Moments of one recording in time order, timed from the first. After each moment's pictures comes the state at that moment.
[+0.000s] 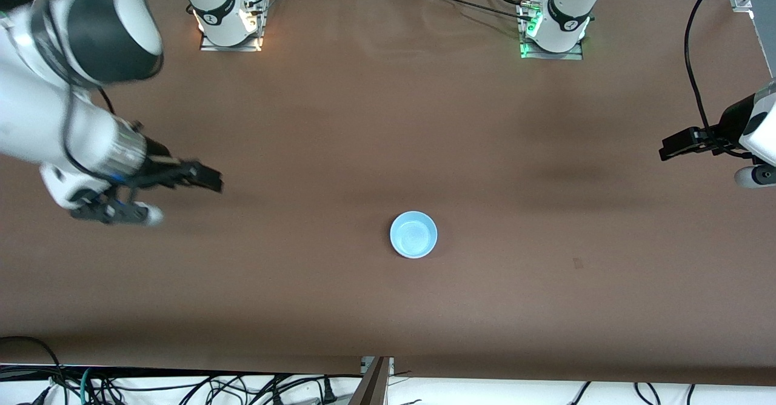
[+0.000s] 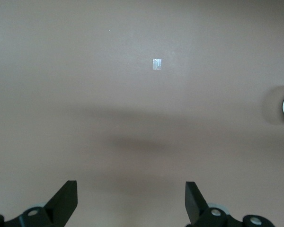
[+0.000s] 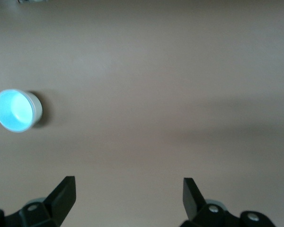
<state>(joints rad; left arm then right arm) 0.04 0.20 -0.03 -1.41 0.00 1.51 -0.13 0.29 0.36 -0.11 -1.24 0.18 1.56 0.27</state>
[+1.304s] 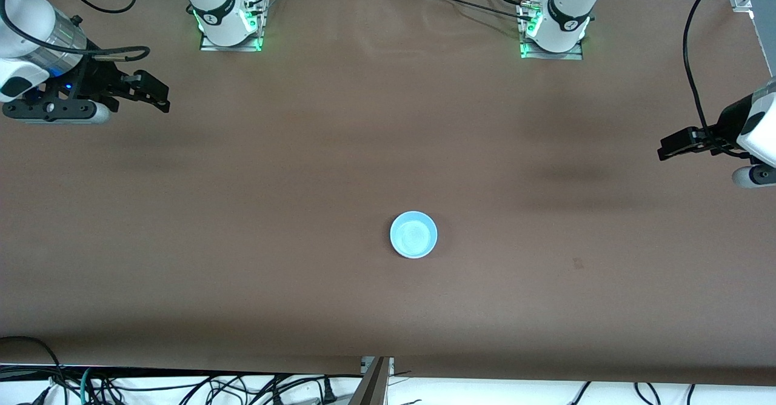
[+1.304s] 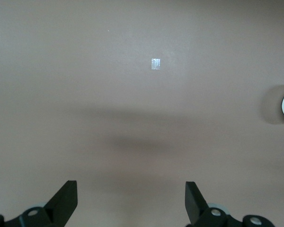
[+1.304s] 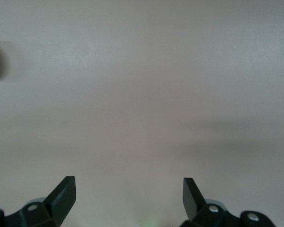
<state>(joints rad) 0.04 0.20 -0.03 -1.41 0.00 1.51 -0.13 0.12 -0.01 0.04 -1.64 0.03 1.57 0.17</state>
